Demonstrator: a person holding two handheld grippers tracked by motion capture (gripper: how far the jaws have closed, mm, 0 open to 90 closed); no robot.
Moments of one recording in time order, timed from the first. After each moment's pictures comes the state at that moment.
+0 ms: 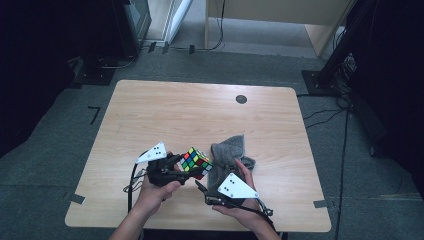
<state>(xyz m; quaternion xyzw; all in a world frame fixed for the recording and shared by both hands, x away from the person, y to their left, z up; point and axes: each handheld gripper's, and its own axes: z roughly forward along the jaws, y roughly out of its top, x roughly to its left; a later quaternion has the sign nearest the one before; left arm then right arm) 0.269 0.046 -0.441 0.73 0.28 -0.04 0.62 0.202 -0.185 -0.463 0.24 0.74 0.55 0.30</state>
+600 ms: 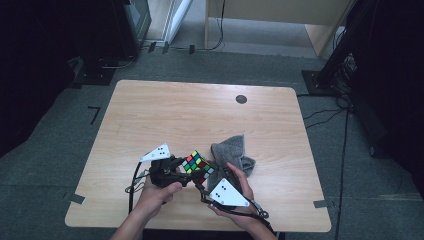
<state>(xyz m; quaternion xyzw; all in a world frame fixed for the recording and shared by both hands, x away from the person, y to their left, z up) 0.268 0.044 -0.445 0.74 0.29 -0.06 0.60 0.196 -0.170 -0.464 0.21 0.75 0.52 0.35</state>
